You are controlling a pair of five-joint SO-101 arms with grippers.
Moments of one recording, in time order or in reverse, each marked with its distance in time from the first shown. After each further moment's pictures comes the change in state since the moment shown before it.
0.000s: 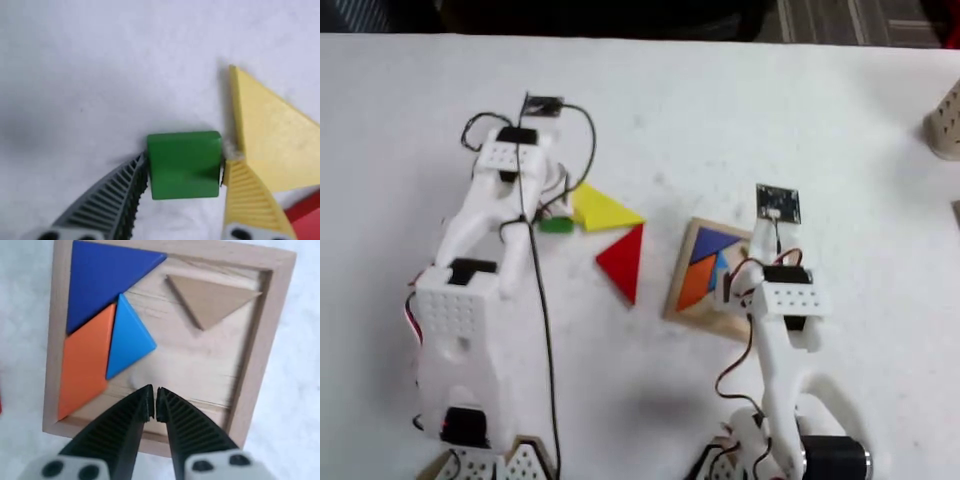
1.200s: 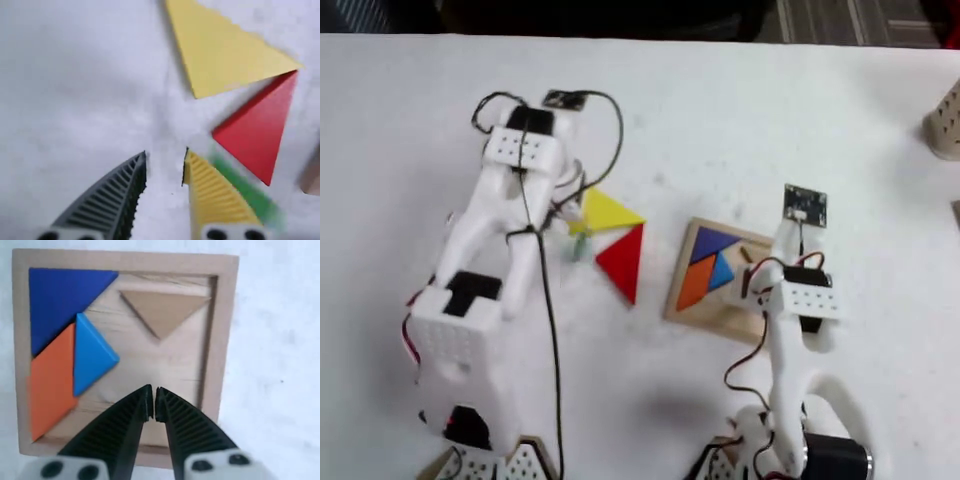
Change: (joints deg) left arm 5.7 -12.0 -2.3 19.4 -0.2; right arm 7.6 0.0 0.1 -1.5 0.1
